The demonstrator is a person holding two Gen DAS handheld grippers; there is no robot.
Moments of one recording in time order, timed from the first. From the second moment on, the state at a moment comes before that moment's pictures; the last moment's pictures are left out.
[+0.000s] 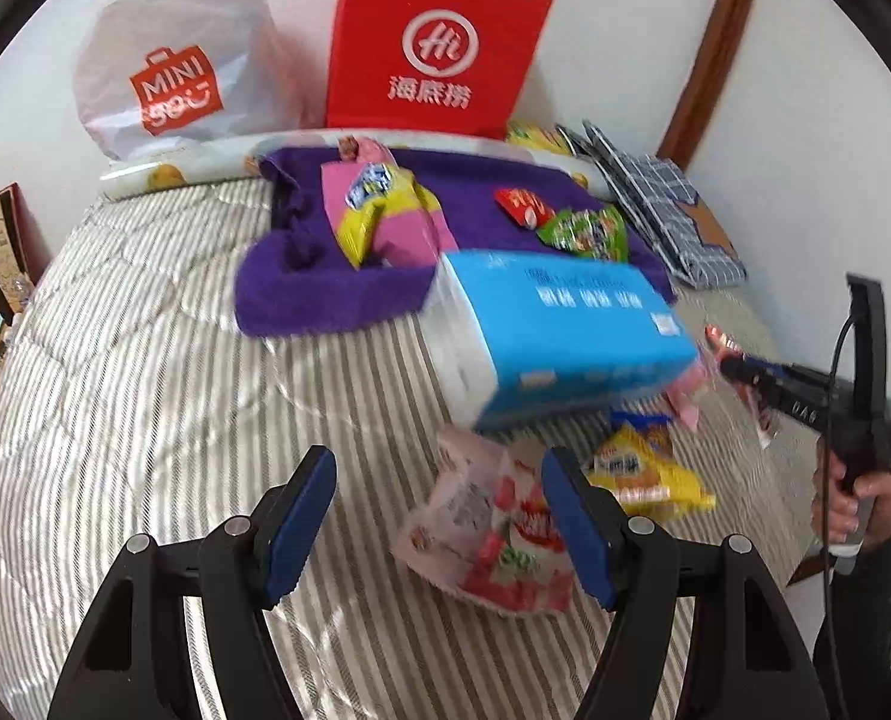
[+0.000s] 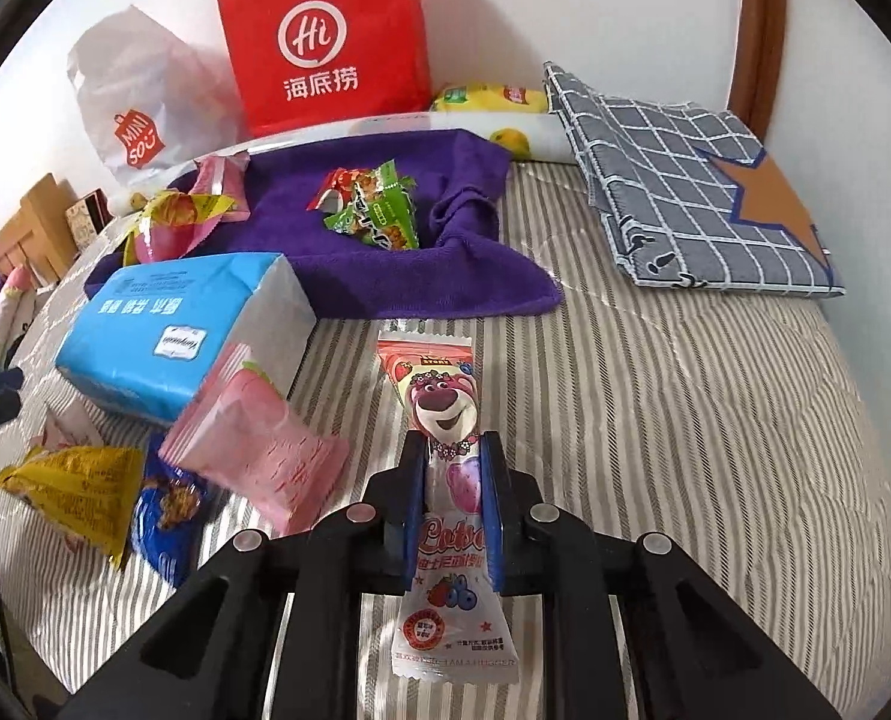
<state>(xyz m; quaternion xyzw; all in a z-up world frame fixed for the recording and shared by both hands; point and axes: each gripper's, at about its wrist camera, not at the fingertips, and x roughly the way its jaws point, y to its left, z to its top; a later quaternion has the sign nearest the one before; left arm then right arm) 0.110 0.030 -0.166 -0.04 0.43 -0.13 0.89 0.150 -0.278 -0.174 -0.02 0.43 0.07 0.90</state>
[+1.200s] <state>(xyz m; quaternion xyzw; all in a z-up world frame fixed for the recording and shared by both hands) 0.105 -0.007 -0.199 0.12 0.41 -0.10 0.90 0.127 -0.270 -0.185 -0.05 0.42 0.07 0.90</state>
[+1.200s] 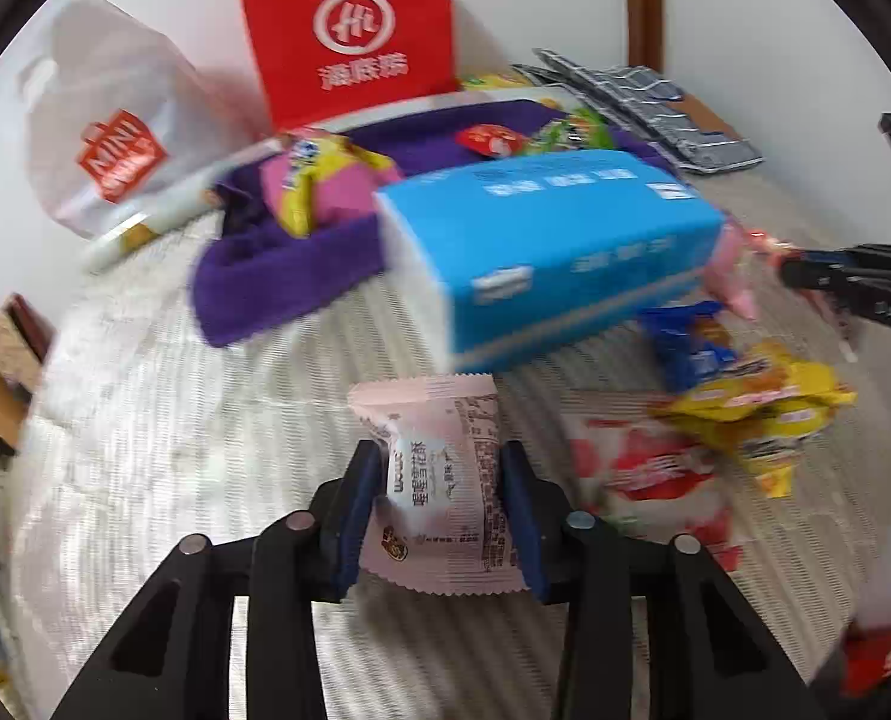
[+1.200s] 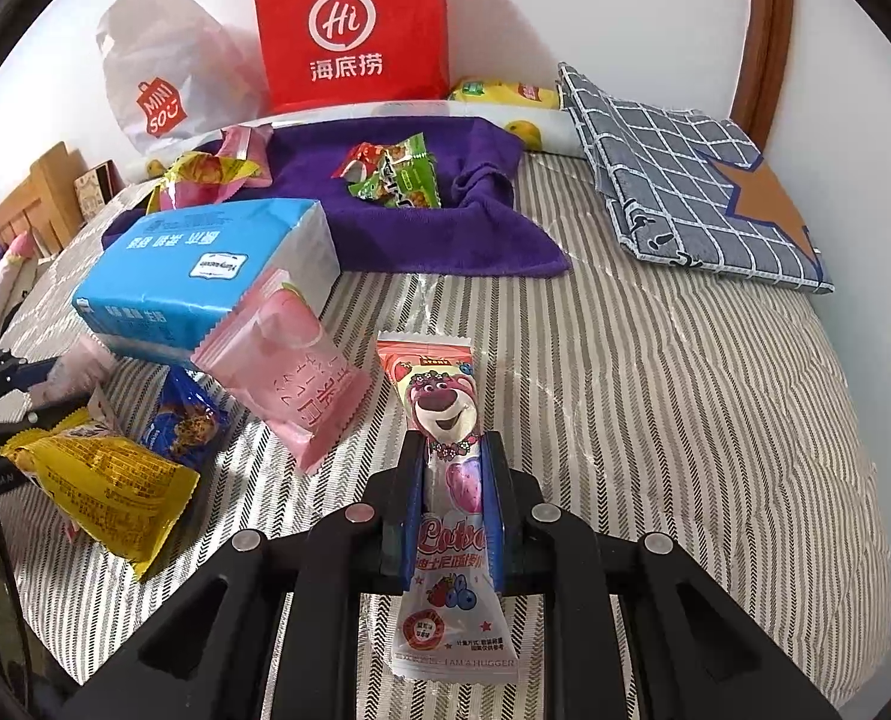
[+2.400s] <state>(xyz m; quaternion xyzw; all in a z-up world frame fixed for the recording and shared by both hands) 0.145 0.056 -0.130 -0.04 0.36 -0.07 0.93 0.170 -0.253 -0.108 -0.01 0.33 0.07 0.94</state>
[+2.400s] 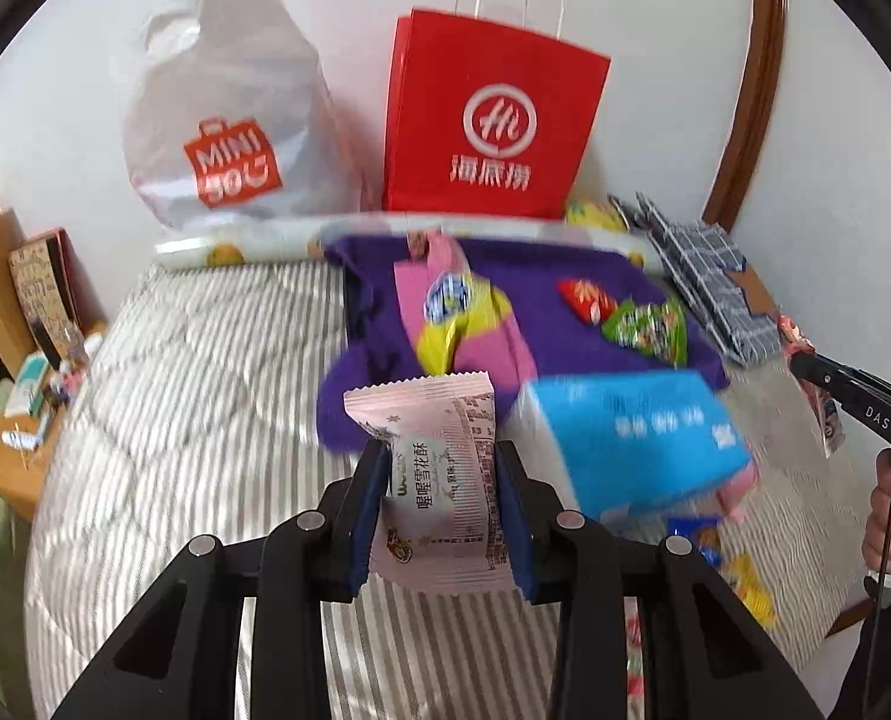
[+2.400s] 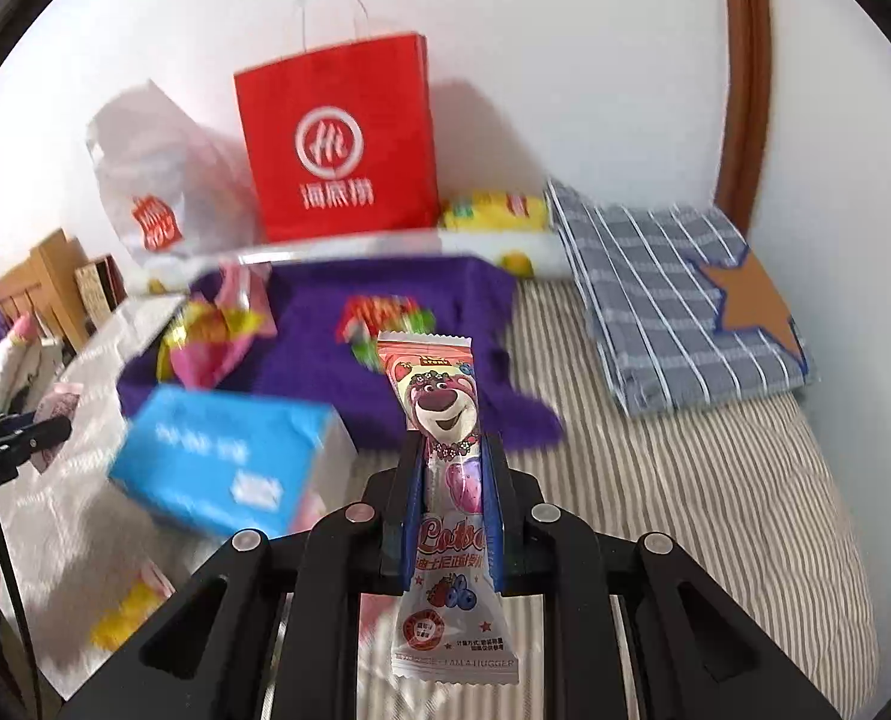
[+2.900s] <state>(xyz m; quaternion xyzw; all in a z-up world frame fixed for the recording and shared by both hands) 0.236 0.046 -0.092 -0.07 0.33 -0.06 0.94 0.276 -0.211 -0.091 0.00 0.33 0.11 0.94</state>
